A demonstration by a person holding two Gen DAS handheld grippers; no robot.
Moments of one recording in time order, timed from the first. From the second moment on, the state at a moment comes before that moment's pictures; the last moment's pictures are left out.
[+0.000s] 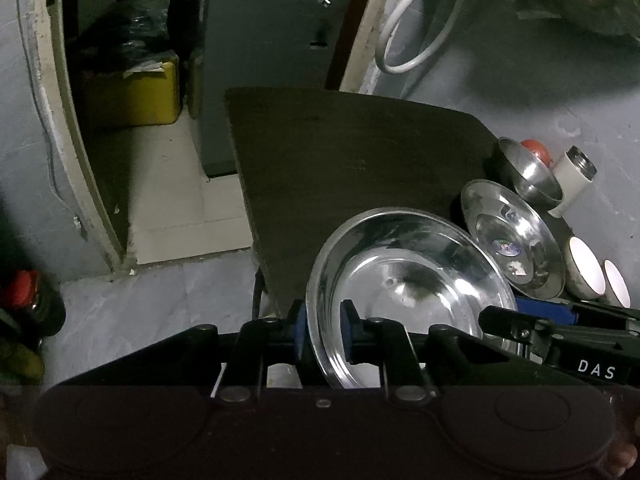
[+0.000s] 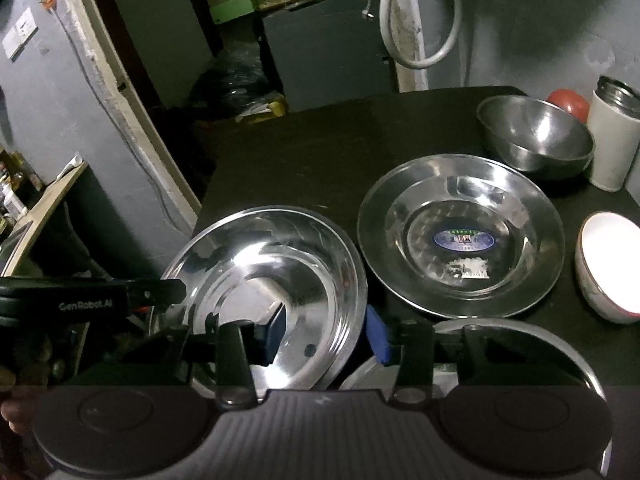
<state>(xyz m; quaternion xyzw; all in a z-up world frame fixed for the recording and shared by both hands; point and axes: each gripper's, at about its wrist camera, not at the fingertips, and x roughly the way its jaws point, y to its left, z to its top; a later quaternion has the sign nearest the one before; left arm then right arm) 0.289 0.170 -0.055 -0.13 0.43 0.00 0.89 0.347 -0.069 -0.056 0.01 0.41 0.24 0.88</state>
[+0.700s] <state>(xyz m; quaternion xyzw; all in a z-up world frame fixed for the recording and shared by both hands) 0.270 0.092 -0.003 -0.14 0.39 -0.02 0.91 0.322 -0.150 -0.013 0.04 0.38 0.23 0.90</state>
